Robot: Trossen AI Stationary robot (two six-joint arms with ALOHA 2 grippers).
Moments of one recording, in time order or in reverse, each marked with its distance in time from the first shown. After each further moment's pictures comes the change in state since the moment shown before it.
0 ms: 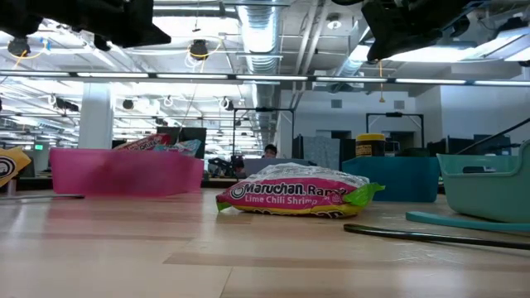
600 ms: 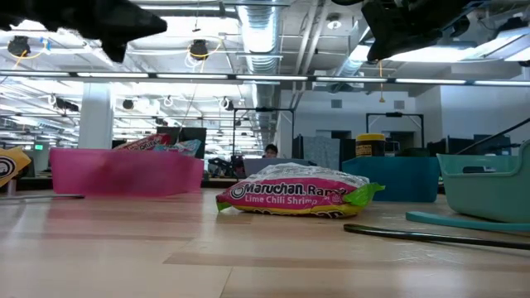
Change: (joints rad) left arm -0.227 0.000 0.000 -0.323 0.458 -0.386; right arm 0.000 0.000 0.000 0.000 -0.002 0.000
